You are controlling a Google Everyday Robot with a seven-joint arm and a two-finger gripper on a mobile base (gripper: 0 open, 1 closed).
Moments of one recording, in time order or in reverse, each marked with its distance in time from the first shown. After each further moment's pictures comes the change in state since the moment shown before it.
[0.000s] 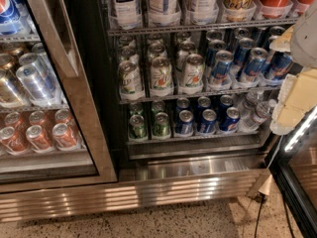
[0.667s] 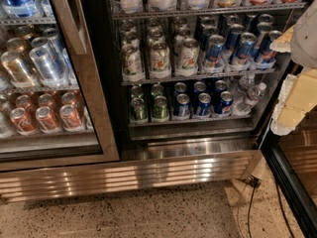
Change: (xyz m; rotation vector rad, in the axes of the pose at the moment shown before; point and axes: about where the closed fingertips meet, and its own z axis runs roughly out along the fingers) arm 0.000 0.000 0.000 0.000 0.000 0.000
